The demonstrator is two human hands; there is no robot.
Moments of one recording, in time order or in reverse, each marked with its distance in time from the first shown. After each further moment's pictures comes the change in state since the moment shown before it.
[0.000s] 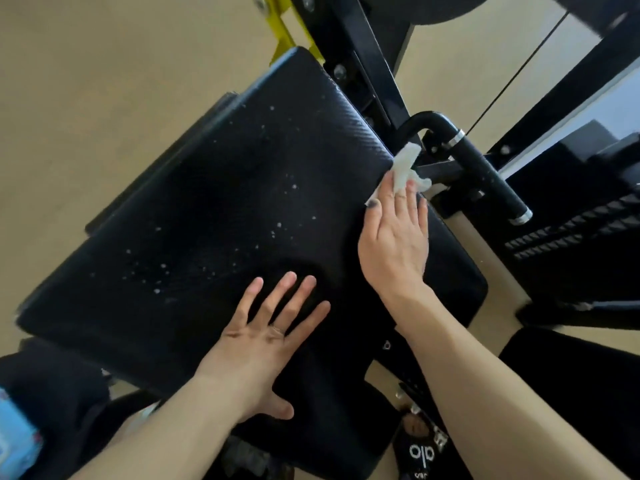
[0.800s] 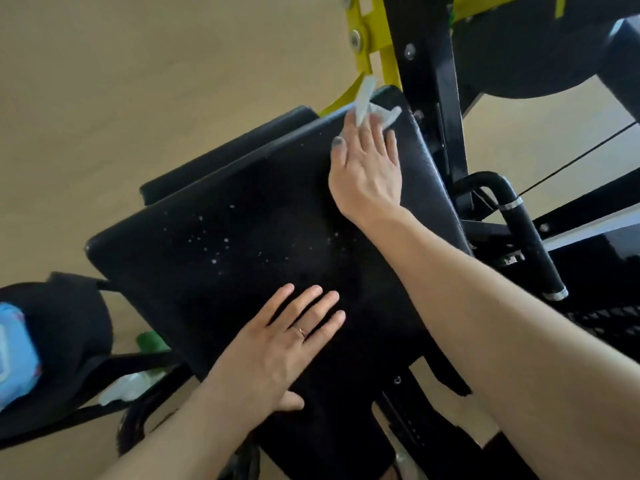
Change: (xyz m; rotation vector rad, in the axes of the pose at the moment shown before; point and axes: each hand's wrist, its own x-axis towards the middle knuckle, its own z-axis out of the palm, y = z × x) left_hand -0.018 0.001 0.024 -0.010 0.375 -0.069; right_hand 0.070 -0.138 -0.002 -0.094 -0.062 -0.470
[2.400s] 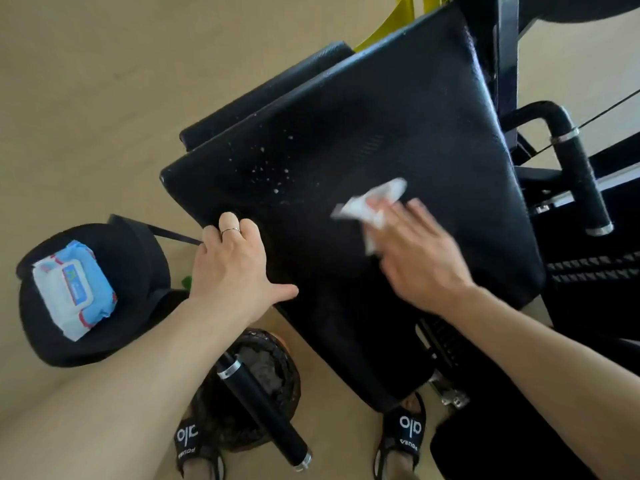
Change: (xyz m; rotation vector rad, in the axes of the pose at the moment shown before) left_hand -0.064 -0.049 0.001 -0.245 -0.054 -0.808; right_hand -0.188 0.054 0.036 -0.308 -0.100 -0.569
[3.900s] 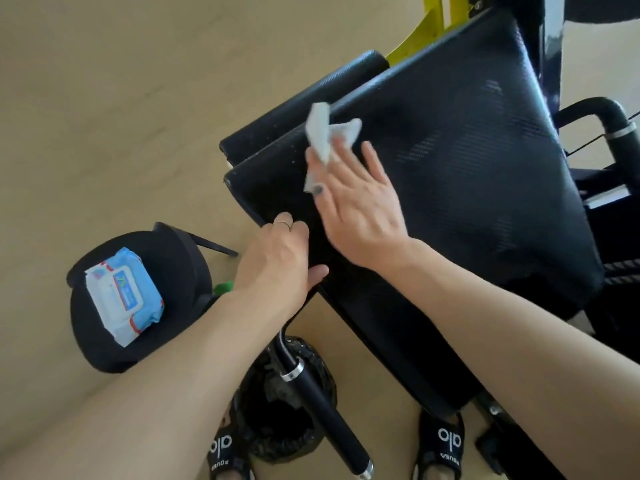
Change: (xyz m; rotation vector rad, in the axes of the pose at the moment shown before) left_hand 0.010 -0.041 -0.004 -0.161 0.046 0.216; right_hand 0.135 -0.128 -0.040 0.208 0.133 0.172
